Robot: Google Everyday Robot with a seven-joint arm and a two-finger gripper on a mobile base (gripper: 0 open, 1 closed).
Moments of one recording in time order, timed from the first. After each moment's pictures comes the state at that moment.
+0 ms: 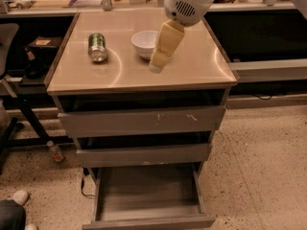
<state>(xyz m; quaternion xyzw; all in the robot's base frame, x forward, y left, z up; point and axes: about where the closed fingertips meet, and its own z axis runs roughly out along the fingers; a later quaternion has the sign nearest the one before) 0.581 -0.039 0.980 -0.59 0.78 0.03 0.23</state>
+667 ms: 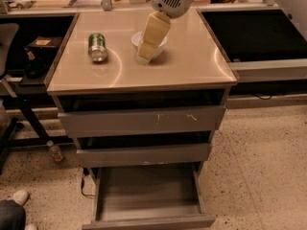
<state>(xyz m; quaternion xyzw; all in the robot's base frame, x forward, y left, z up) 0.599 -0.007 0.991 -0.60 0.76 0.04 0.25</state>
